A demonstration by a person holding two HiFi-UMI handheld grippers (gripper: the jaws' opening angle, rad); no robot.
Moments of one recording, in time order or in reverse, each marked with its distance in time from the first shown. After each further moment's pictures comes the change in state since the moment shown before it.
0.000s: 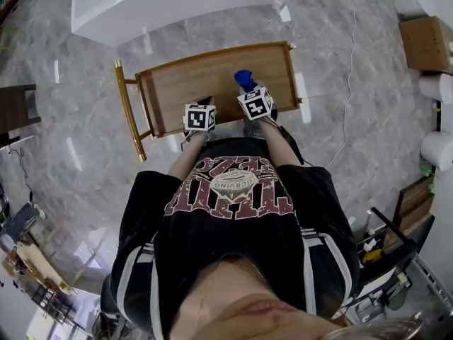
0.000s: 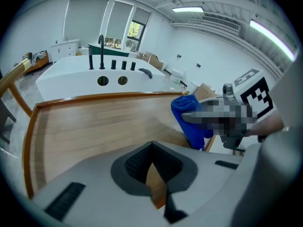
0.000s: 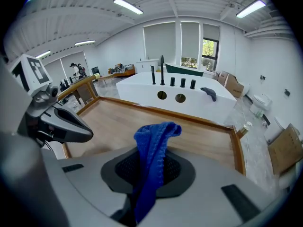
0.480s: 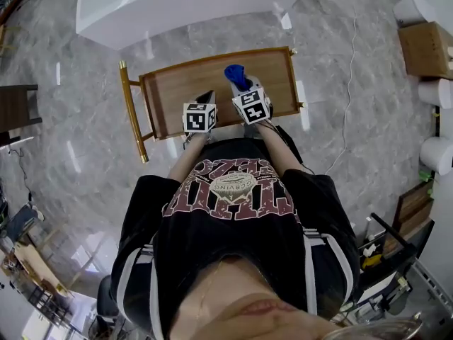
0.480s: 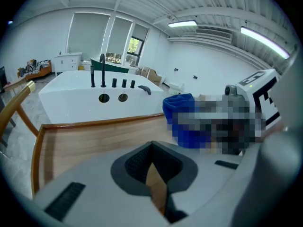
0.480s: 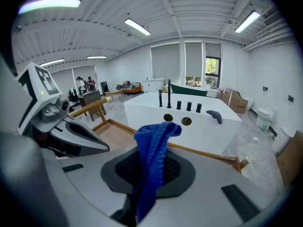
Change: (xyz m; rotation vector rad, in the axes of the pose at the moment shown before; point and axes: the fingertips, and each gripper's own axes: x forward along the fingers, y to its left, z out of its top) left arm -0.039 0.000 0.052 0.022 -0.171 -0.002; right arm -0.029 0.034 0.083 -0.047 -0.225 0.033
